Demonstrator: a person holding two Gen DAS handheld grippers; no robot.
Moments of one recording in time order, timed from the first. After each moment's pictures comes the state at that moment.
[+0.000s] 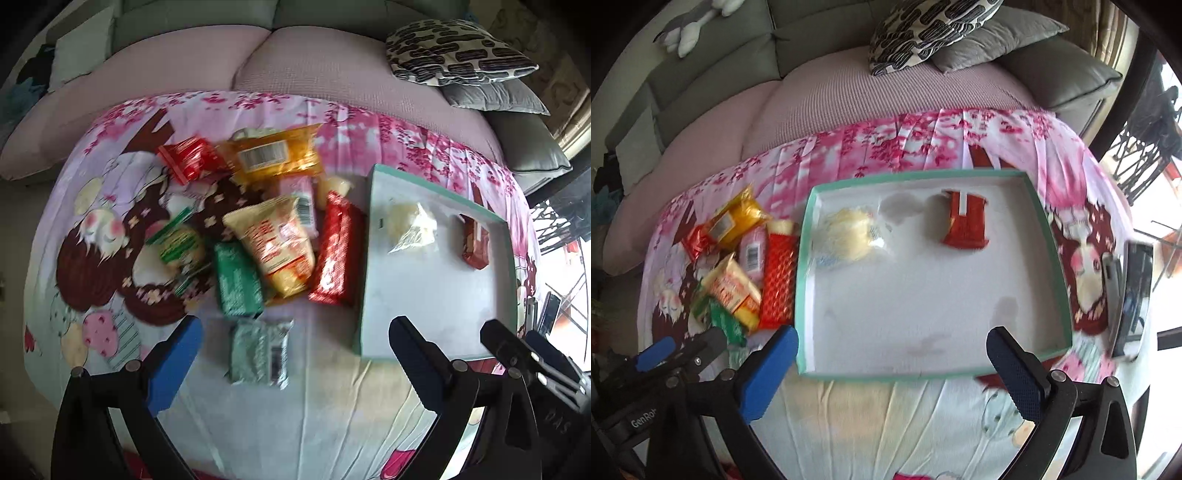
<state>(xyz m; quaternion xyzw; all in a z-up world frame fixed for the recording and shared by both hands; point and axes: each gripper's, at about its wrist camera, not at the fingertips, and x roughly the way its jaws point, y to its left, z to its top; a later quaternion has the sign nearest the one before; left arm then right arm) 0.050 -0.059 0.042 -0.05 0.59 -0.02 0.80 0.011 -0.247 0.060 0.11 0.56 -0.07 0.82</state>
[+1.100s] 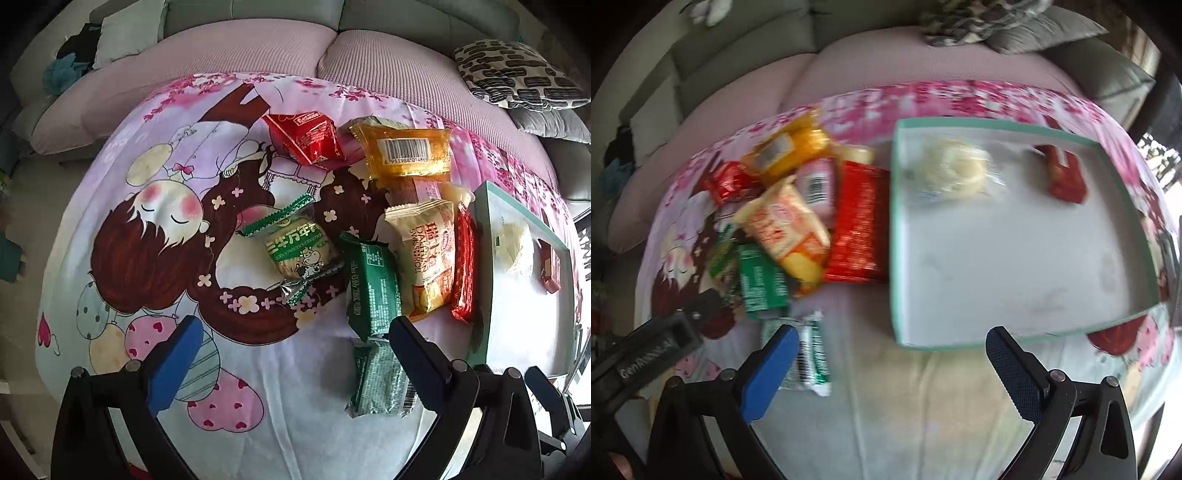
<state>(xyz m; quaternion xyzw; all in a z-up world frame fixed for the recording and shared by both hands) 0.056 0.034 -0.012 -0.06 0.58 0.05 0.81 0.015 -0.131 -0.008 0.08 0.56 -0.04 0.82</state>
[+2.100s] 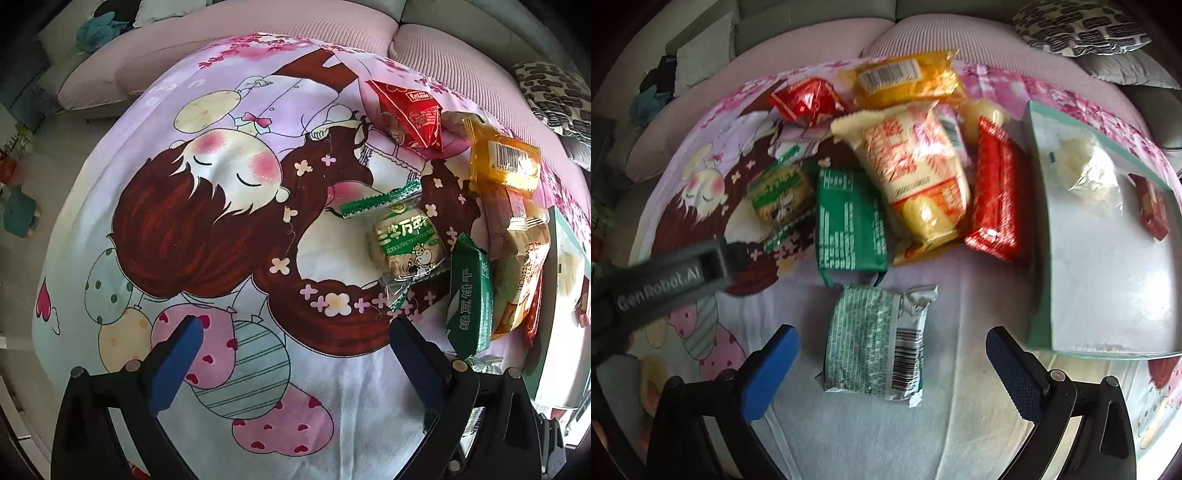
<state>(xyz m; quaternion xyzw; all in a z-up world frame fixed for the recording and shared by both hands) 0.055 0.097 -0.052 -0.09 0.60 0.12 0.78 0.023 -0.046 -0.060 0.00 0.59 0.04 0.81</state>
